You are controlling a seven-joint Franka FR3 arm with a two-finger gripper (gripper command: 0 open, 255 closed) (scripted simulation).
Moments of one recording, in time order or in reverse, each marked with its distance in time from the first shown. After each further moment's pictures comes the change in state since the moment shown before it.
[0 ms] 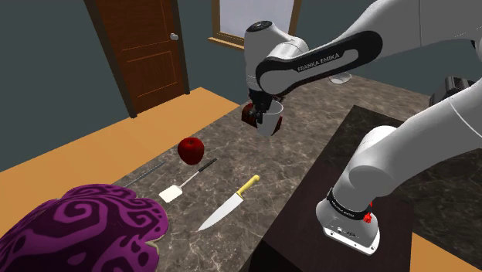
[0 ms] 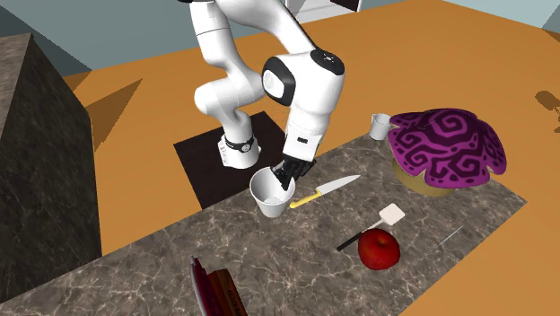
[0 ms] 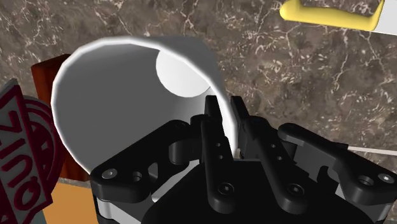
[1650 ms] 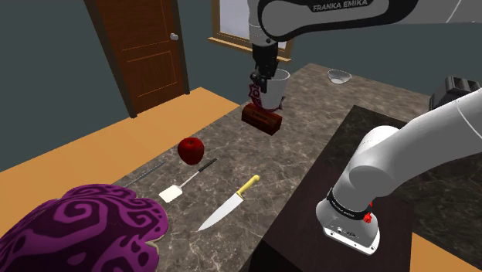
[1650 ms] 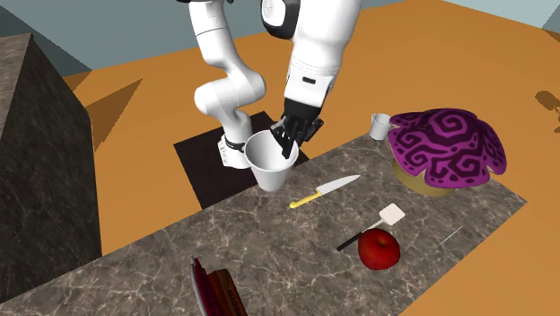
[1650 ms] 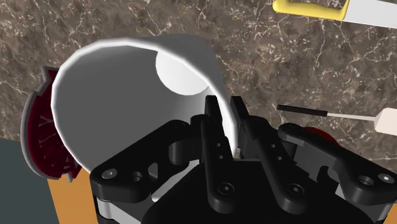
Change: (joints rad) arm 0.003 -0.055 -0.005 0.296 0.024 -0.345 -0.072
